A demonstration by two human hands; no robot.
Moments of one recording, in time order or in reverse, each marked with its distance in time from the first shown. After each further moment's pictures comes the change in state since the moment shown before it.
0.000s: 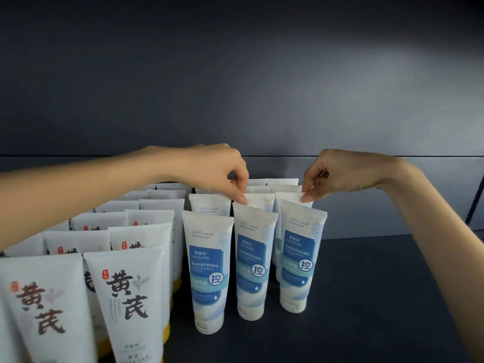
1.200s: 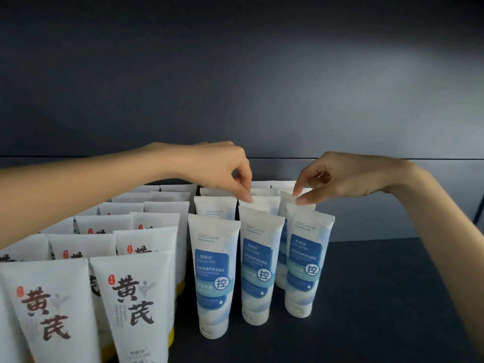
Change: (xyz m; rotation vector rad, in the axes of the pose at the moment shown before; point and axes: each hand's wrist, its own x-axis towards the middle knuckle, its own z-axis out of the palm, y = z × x) left_hand 0.003 -0.008 -0.004 -0.030 0.009 0.022; right_hand -0.004 -0.020 0.004 -0.033 0.014 -0.065
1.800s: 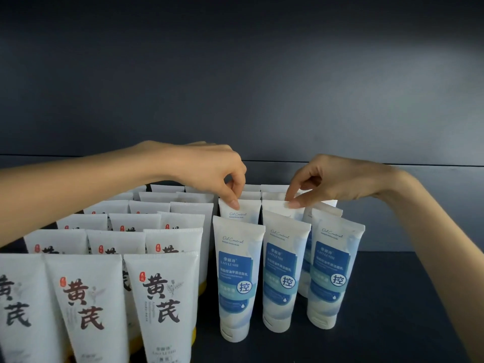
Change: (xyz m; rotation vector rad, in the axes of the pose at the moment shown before) left_hand -0.033 -0.021 -0.010 0.177 -0.081 -0.046; right_hand 0.035 -0.020 0.014 0.113 -0.043 -0.172
